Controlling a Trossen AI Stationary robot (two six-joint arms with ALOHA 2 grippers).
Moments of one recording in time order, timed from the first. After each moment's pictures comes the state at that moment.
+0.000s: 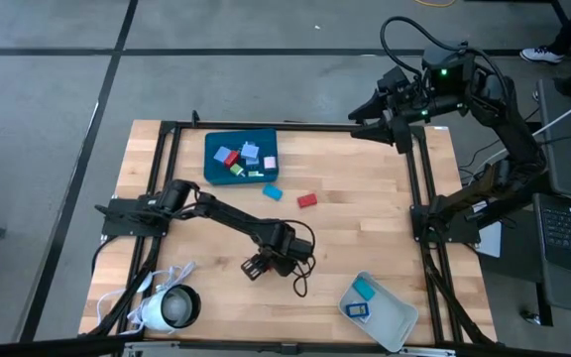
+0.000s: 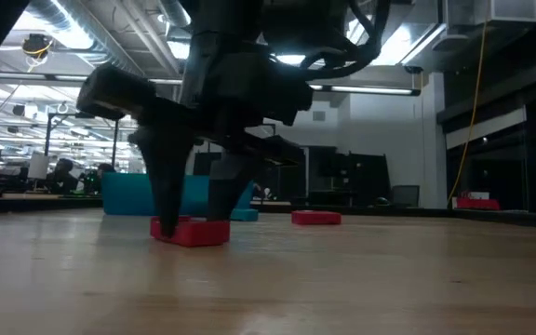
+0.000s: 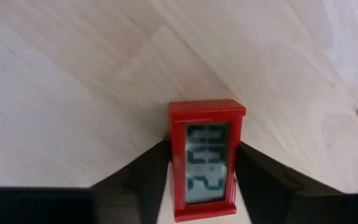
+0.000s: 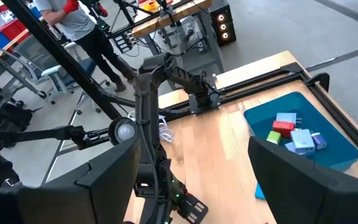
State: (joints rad) left arm -0.24 2.23 1.67 -1.03 0.11 0.54; right arm -0.36 1.43 2.13 -1.13 -0.48 0.22
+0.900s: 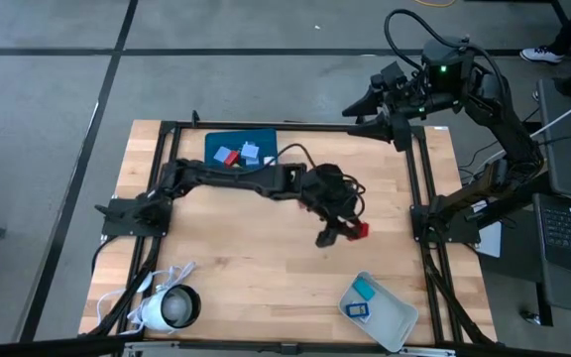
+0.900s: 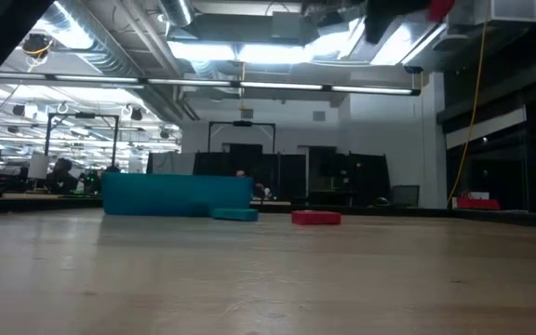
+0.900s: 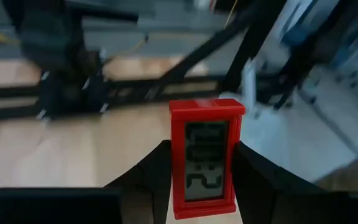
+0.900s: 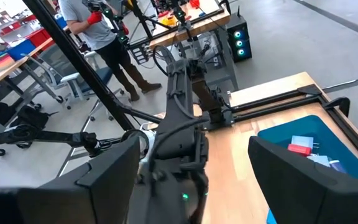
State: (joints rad) left arm -0.01 2.13 2.02 -0.36 0.38 -0.03; right arm -0.36 1.45 2.13 -1.03 -0.54 0.22
